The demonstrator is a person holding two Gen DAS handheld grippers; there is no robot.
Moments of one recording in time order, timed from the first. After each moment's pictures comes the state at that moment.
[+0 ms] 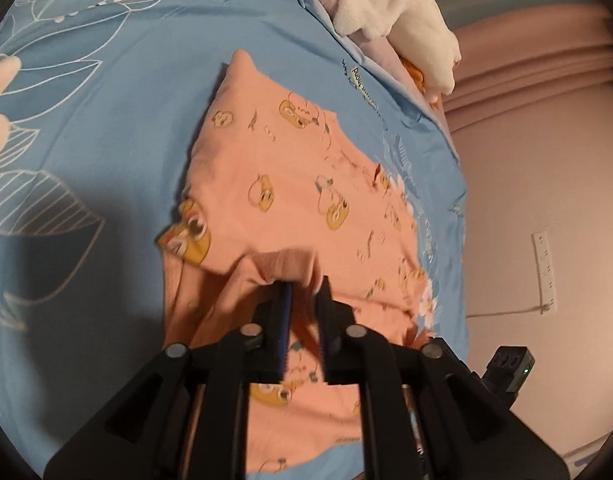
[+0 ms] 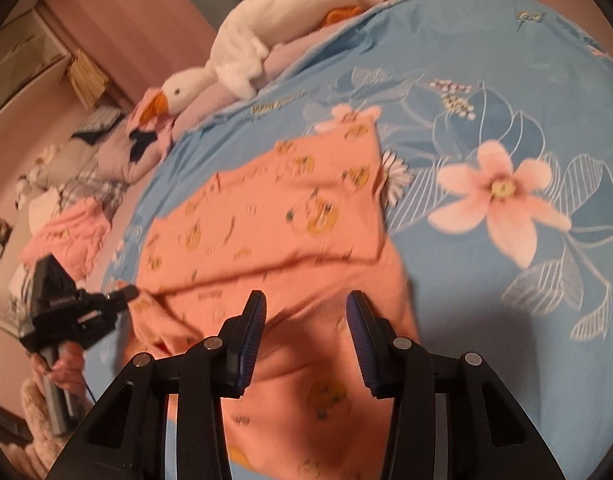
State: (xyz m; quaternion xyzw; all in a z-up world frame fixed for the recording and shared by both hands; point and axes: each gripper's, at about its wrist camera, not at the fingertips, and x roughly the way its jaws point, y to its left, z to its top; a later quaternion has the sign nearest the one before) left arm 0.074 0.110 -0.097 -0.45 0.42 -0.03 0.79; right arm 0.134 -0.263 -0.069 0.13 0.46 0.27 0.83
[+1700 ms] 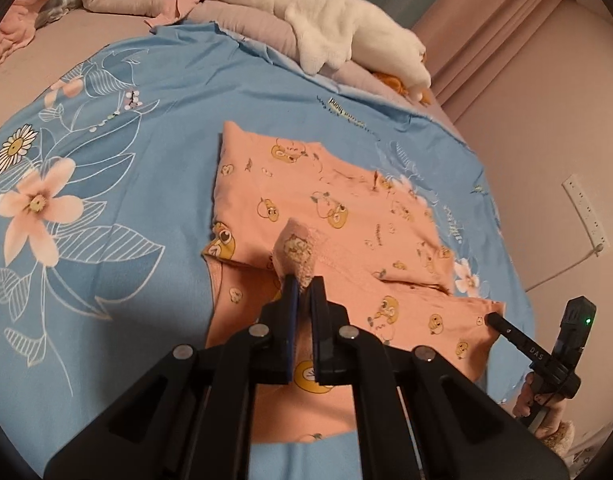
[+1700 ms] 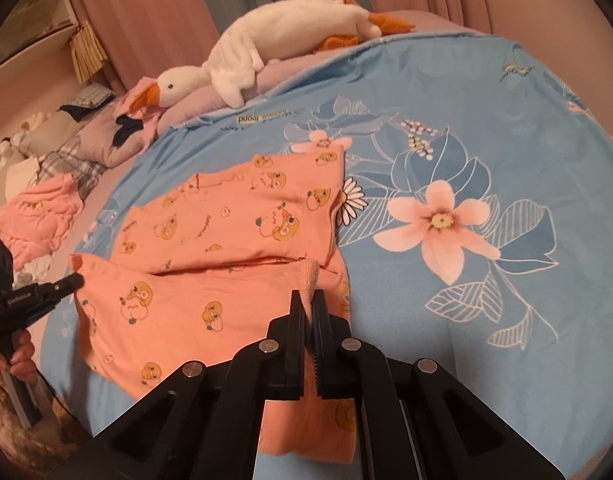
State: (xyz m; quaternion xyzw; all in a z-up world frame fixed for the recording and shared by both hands) left arm 0.025 0.081 -0.053 -0.28 0.38 0.01 0.88; right arm 0.112 -0.283 -0.046 0.04 0.43 0.24 0.87
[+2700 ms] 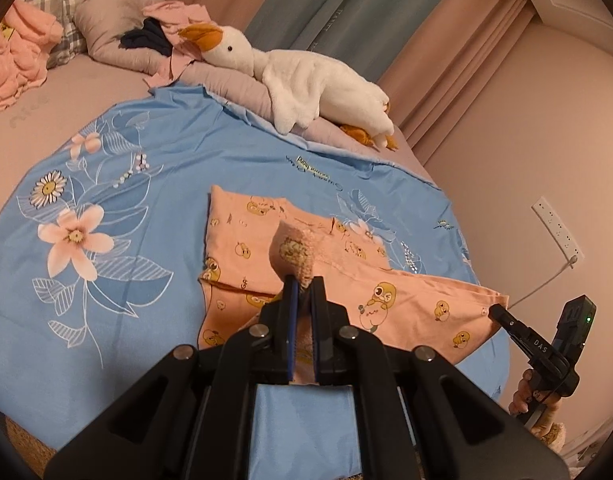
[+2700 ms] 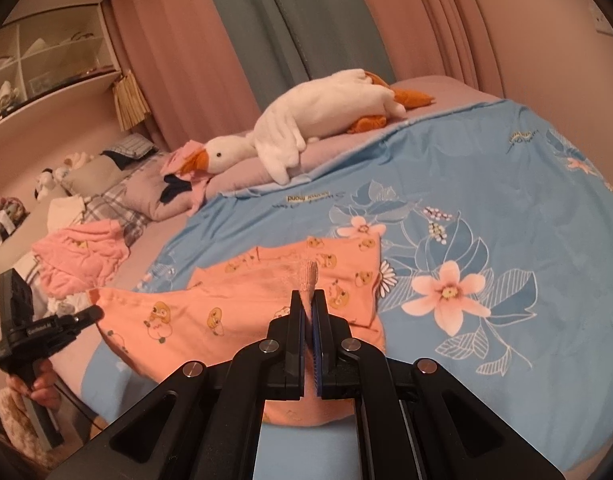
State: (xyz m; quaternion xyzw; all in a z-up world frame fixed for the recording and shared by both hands) left arm -0.036 0.070 0.019 -0.28 0.30 0.01 0.91; right arm 0.071 -0.289 0.028 0.08 0.31 0.28 0.90
